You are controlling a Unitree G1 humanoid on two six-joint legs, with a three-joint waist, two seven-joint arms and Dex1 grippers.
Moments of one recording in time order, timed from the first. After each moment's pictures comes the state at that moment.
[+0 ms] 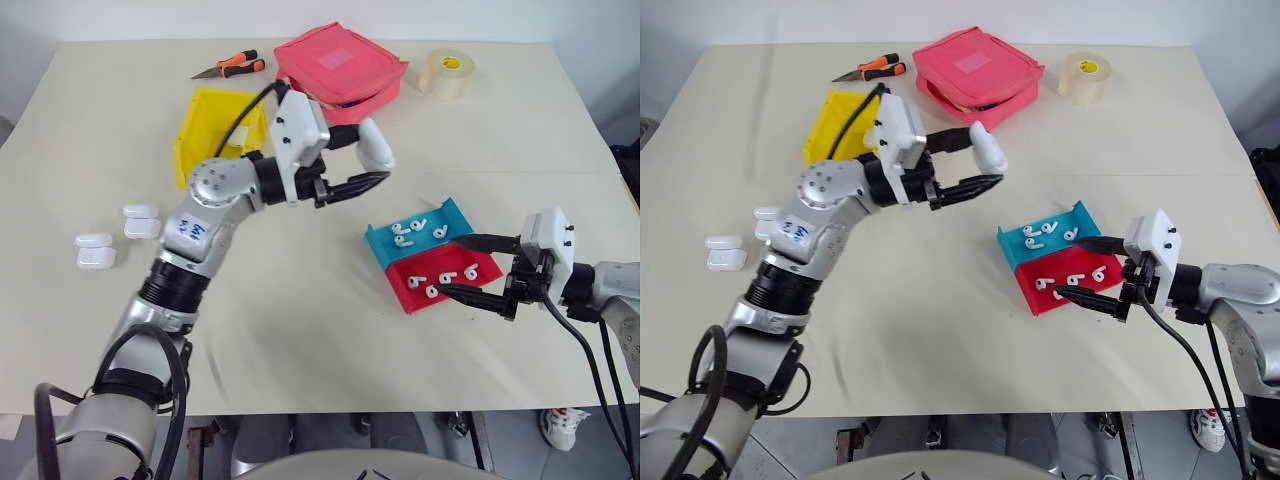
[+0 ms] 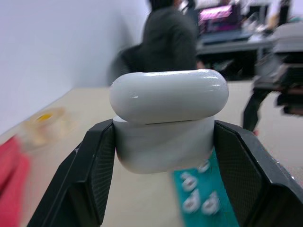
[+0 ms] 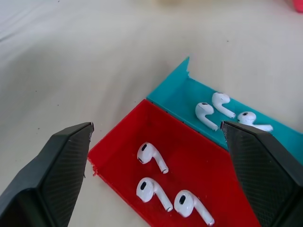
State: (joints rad) left arm -0.79 0.36 -0.26 0.10 -0.46 0.15 -0.77; right arm -0.05 -0.87 -0.28 -0.35 0.58 0.51 1.06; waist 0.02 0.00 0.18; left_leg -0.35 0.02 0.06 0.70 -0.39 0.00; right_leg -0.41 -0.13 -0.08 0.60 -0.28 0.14
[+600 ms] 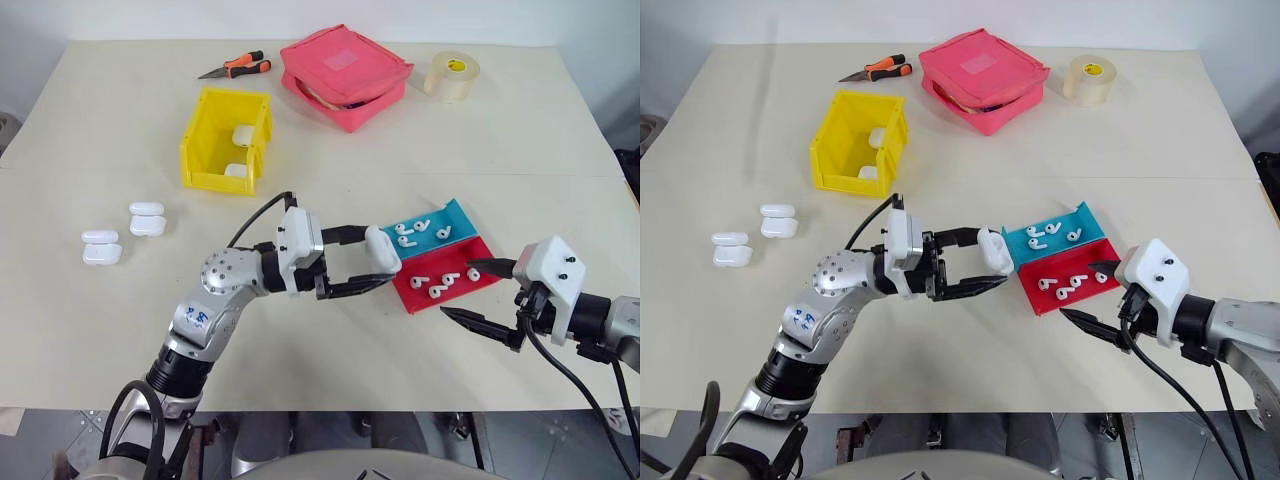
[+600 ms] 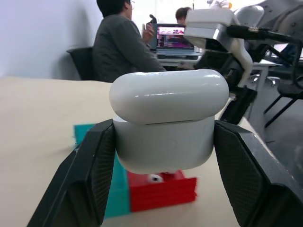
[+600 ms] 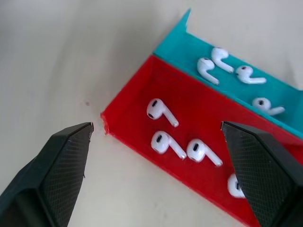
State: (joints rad) left arm -0.38 0.33 -0.26 -0.23 -0.45 0.22 -0.84; right arm 0.18 -0.95 -0.40 -0.67 0.57 0.72 0.85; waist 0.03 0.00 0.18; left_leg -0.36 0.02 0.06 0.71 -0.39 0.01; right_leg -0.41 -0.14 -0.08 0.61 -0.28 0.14
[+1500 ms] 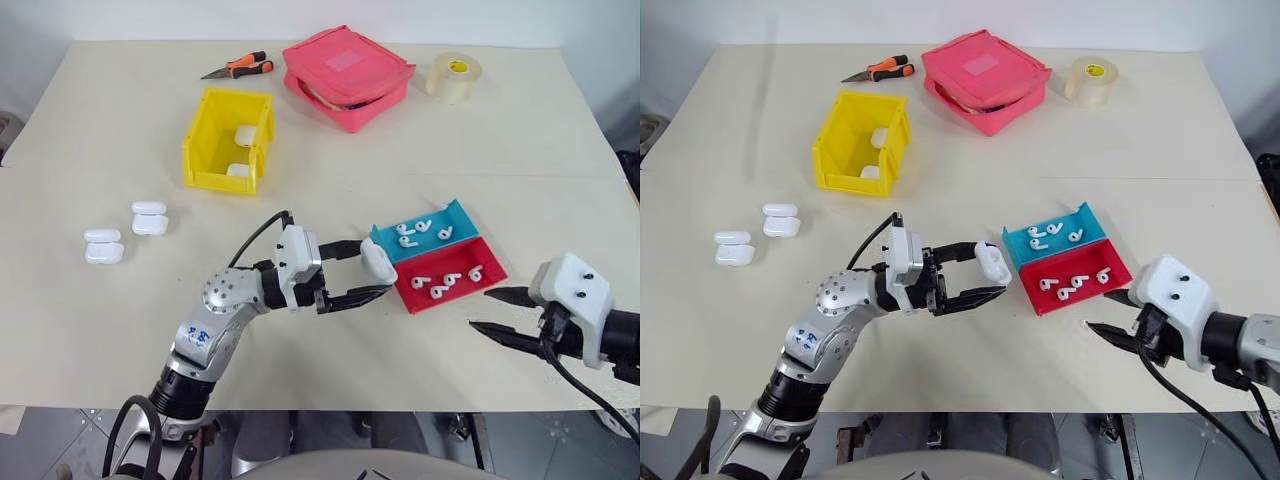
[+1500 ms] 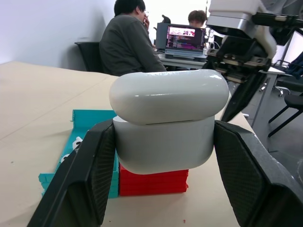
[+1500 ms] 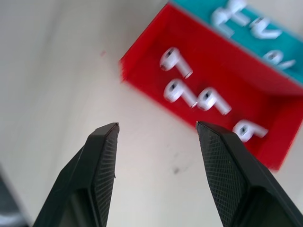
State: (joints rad) left arm -0.28 0.29 -0.26 -0.27 -0.42 0.23 -0.82; right arm 0.37 -1.05 -0.60 -0.80 0.58 0.86 0.96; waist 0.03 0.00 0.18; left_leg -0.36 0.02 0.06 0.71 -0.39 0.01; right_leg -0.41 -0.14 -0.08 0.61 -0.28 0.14
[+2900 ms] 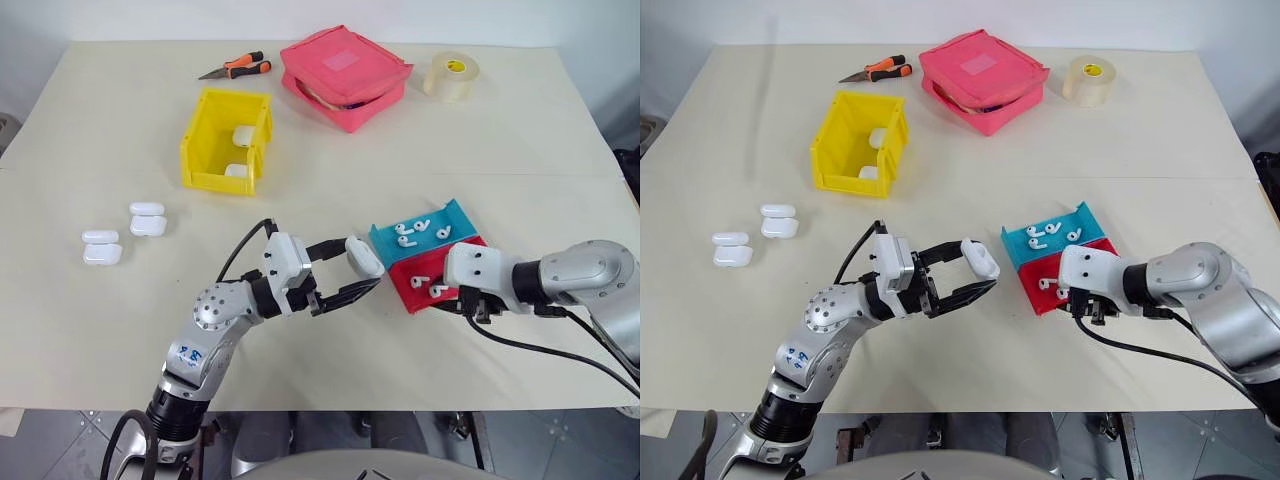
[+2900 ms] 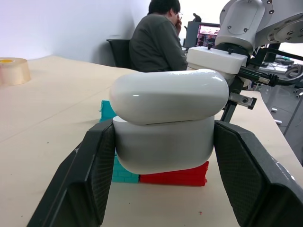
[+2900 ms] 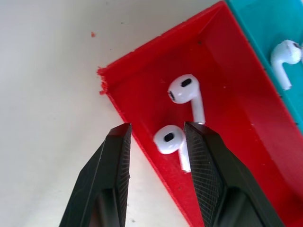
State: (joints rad) left arm -0.19 0.29 -0.23 -0.36 -0.38 0.23 -0.70; right arm -0.31 -1.13 0.21 -0.45 0.21 0.64 1.08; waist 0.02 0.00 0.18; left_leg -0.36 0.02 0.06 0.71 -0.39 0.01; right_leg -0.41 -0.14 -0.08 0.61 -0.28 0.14
